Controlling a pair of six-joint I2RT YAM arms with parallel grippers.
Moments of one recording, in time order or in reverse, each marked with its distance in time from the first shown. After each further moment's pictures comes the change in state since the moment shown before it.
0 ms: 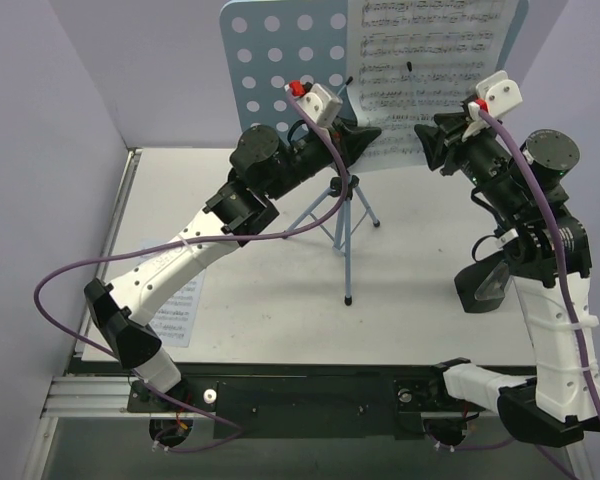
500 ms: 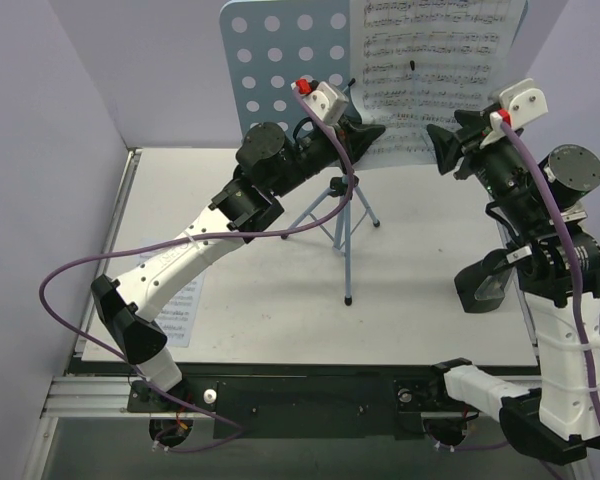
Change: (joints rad) left arm 0.000 0.041 0.043 0.002 0.000 0.015; right arm -0.020 -0.070 -0.018 0.033 0.023 -0.004
